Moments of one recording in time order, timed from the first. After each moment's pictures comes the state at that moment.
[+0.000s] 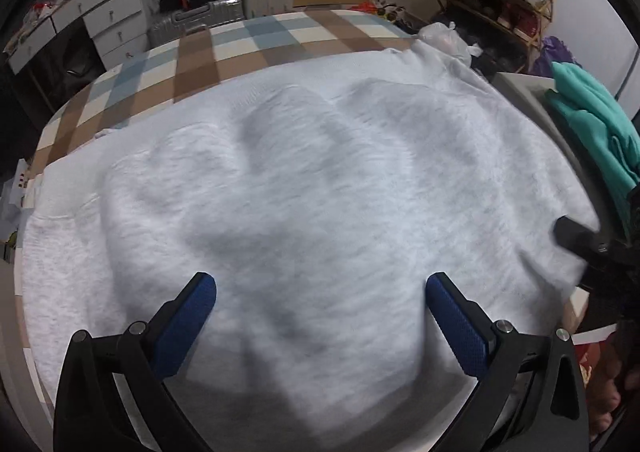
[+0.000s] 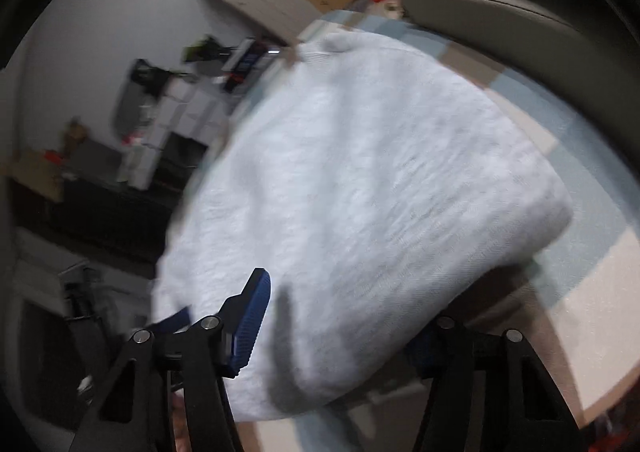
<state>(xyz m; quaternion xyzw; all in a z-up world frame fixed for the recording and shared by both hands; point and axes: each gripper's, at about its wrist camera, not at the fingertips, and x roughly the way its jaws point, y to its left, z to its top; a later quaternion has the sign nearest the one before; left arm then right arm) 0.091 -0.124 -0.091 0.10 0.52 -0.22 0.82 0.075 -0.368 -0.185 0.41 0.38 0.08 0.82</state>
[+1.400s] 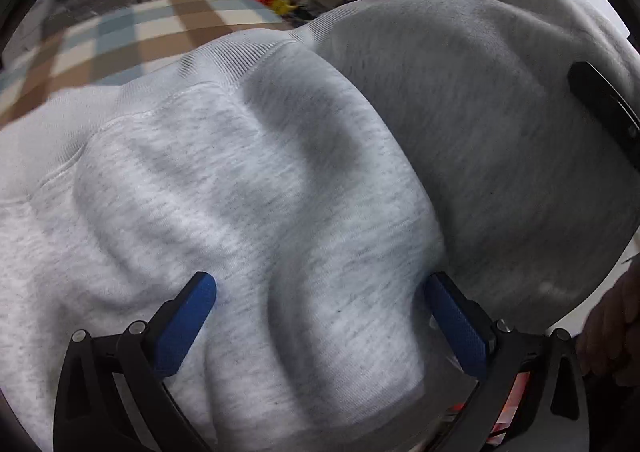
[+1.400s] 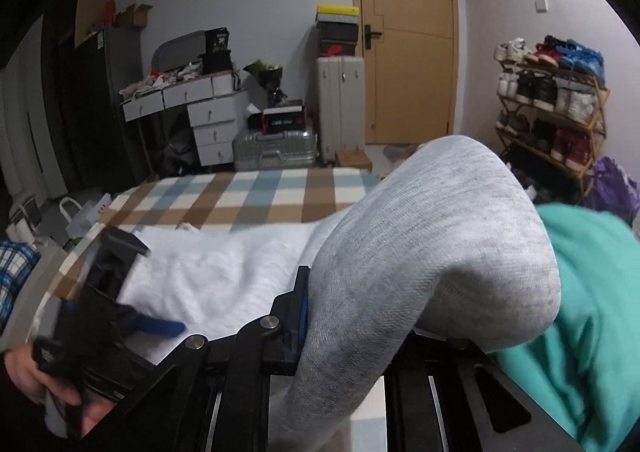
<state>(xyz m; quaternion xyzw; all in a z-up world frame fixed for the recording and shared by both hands) 0.103 -0.240 -0.091 0.00 0.54 -0.41 0.73 0.091 -0.342 -0.051 0.01 0.27 -0.03 0.96</state>
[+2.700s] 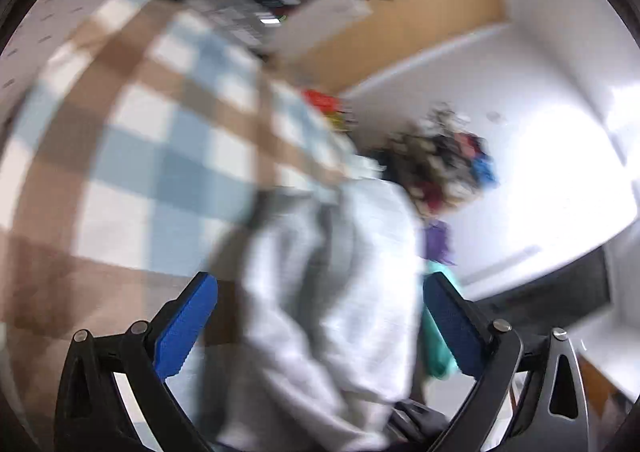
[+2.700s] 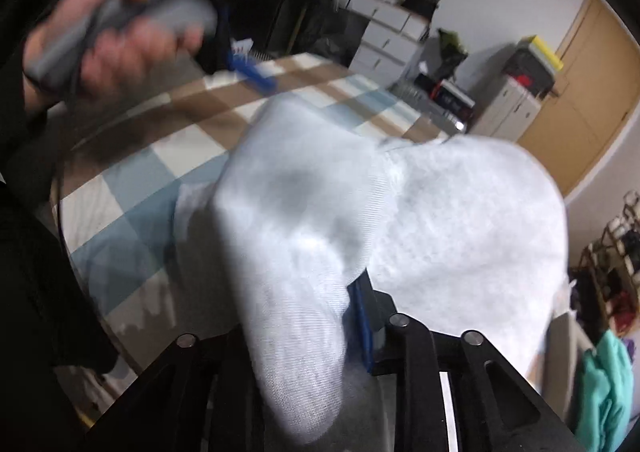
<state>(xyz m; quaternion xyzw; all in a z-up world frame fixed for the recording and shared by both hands) 0.142 0.077 -0.041 -0.34 0.44 -0.39 0.73 0.062 -0.054 -0.149 -0.27 0.36 0.15 0.88</state>
